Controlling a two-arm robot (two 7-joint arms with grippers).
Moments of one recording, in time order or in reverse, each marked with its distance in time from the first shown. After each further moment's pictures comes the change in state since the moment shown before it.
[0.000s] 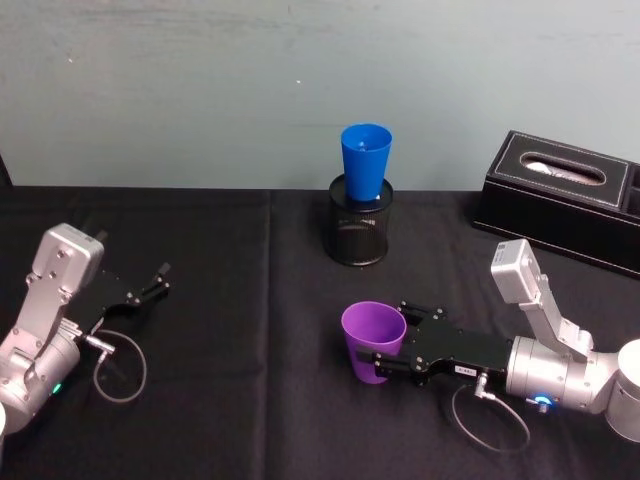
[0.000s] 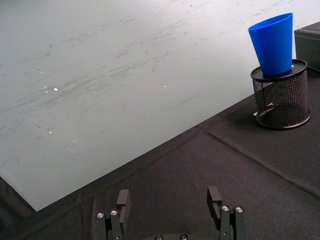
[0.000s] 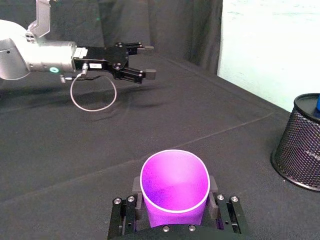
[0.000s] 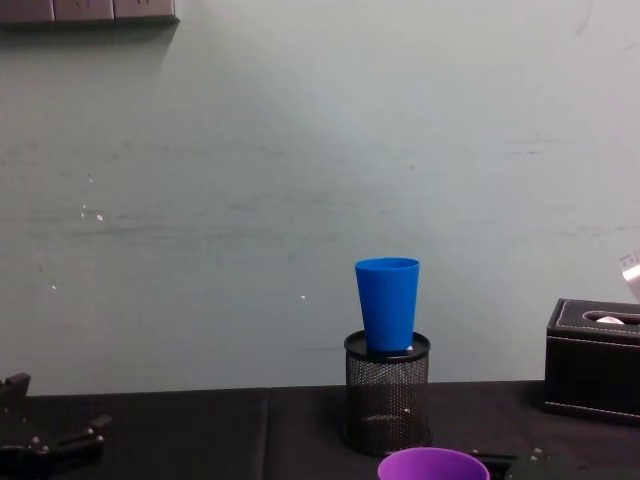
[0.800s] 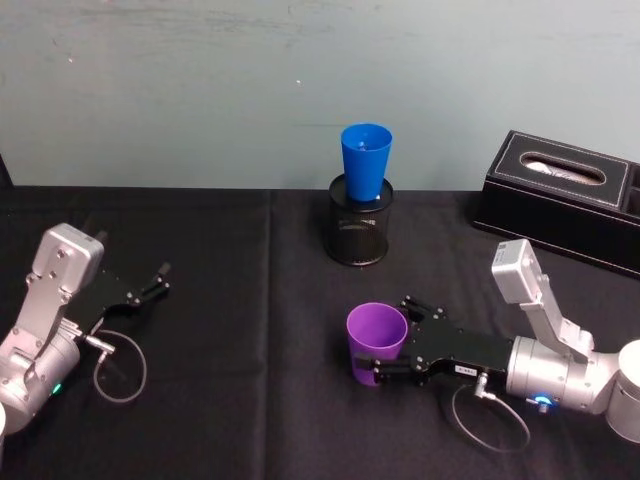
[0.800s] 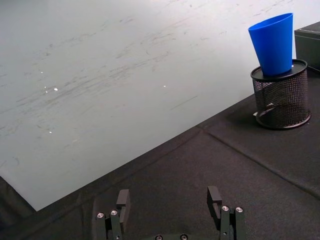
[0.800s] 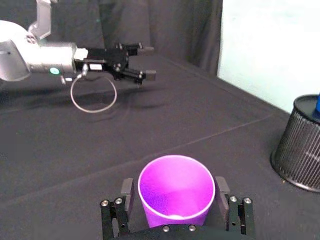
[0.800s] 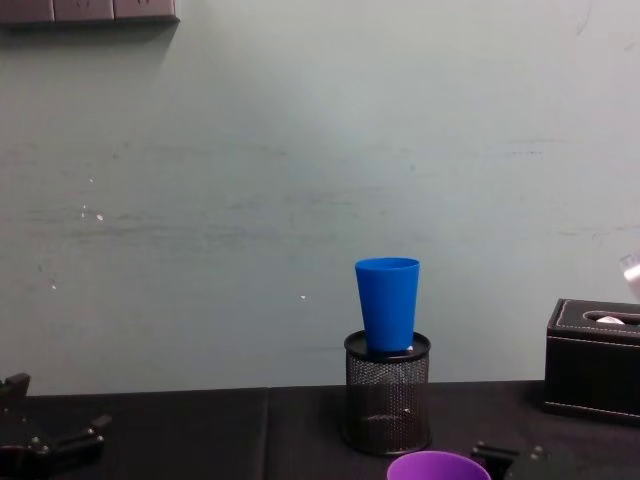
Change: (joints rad) left arm 0.000 0.000 0.000 0.000 0.000 0.000 0.000; right arm -0.001 0.000 0.001 0.000 0.001 -0.002 0.000
